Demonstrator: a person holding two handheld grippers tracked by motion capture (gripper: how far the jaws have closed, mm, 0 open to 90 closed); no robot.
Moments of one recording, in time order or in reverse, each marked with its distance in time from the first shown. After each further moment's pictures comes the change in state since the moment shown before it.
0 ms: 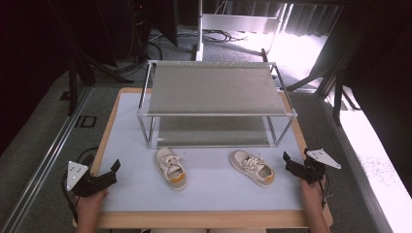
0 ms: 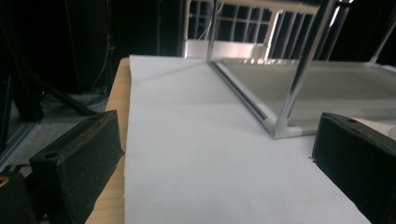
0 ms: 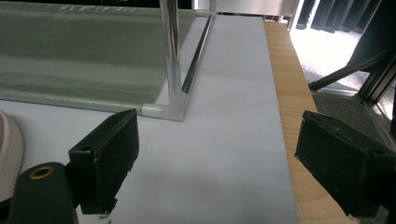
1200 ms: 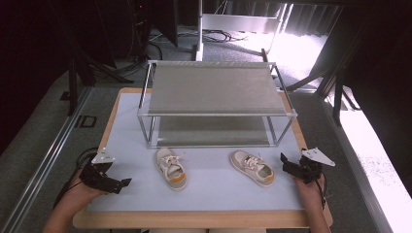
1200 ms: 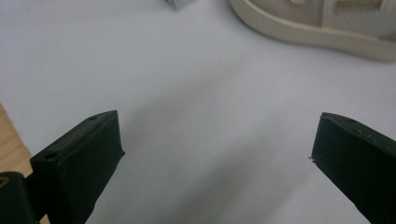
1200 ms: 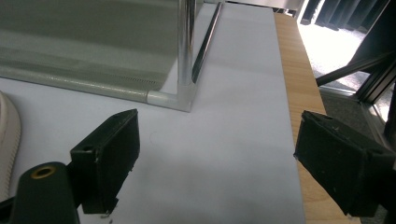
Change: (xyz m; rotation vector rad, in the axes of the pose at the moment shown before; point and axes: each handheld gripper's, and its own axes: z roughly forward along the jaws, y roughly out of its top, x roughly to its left) left arm -0.023 0.052 0.022 0.724 -0.358 0.329; right arm 0.007 0.001 0.005 0.054 -0.002 -0.073
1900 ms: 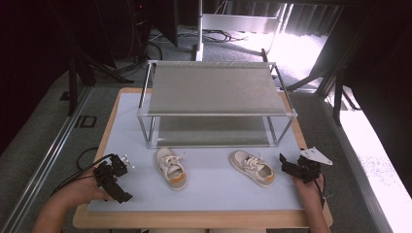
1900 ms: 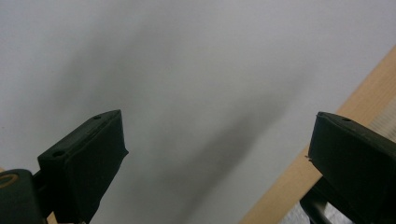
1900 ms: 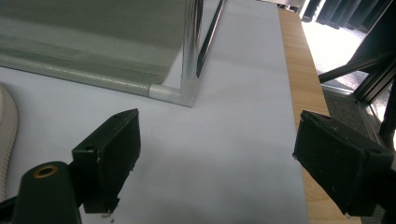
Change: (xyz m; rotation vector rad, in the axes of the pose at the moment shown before) left arm -0.029 0.037 0.009 0.491 -0.114 0.189; right arm 0.002 0.001 0.002 0.024 -0.001 -0.027
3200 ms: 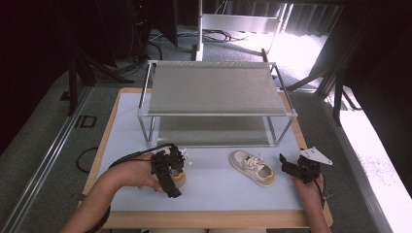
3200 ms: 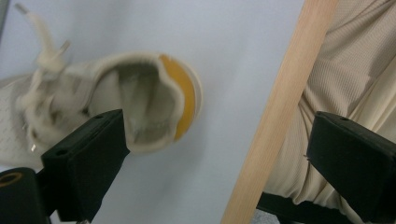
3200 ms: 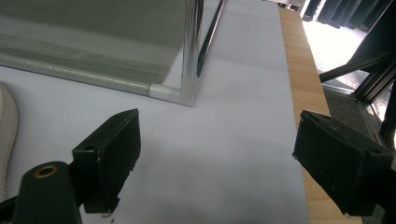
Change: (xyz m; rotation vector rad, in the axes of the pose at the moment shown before) left arm -0.082 0.132 -0.025 -0.011 -0.120 0.306; right arm 0.000 0.000 0.000 0.002 0.002 -0.001
